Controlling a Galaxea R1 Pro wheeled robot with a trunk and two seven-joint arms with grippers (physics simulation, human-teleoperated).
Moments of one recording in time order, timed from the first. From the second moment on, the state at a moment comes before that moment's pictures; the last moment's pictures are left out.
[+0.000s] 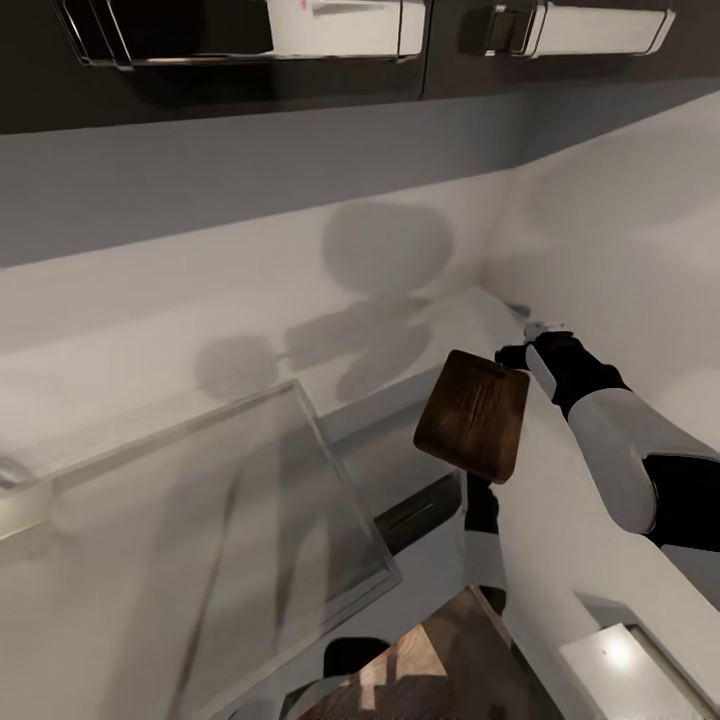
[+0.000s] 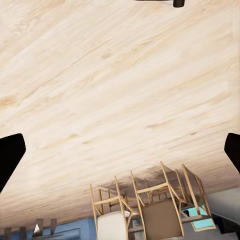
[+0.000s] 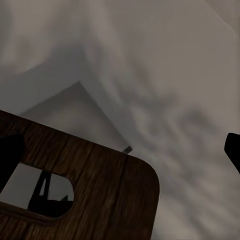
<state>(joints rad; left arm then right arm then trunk) 0.45 -0.01 -0.22 -0.54 0.10 0.21 0.00 -1.41 -0.13 -0.02 -0.36 0.06 0.54 -0.10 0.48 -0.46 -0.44</state>
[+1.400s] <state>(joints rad) 0.45 -0.01 -0.22 -0.54 0.10 0.21 0.00 -1.41 -0.12 -0.01 -0.42 0.06 0.55 -0.11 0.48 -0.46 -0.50</state>
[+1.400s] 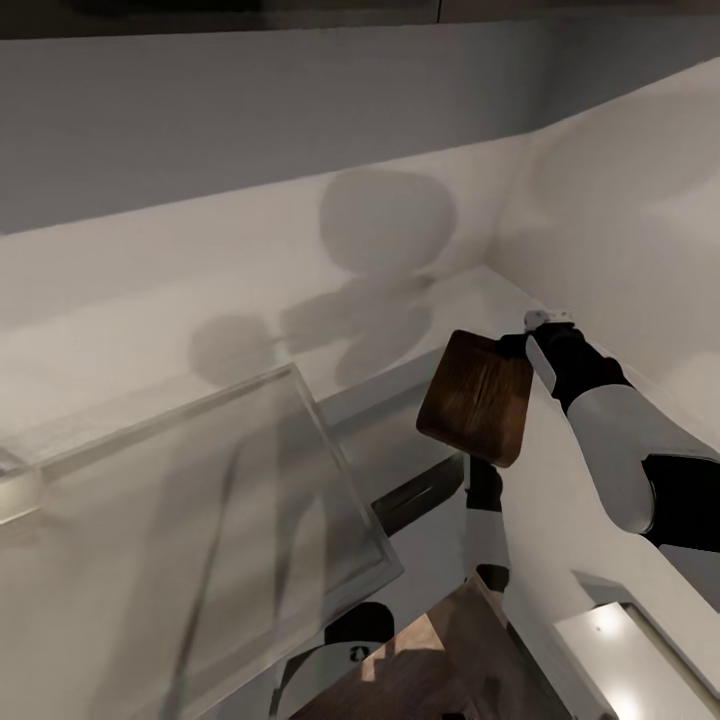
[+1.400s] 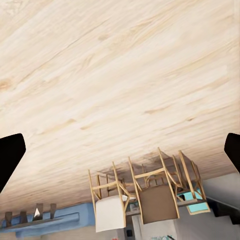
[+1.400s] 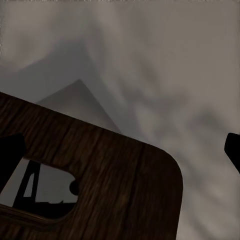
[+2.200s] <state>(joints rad) 0.45 -0.01 -0.22 -0.54 0.10 0.21 0.00 -1.41 -0.12 -0.01 -0.35 0.06 0.55 -0.11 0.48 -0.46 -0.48</state>
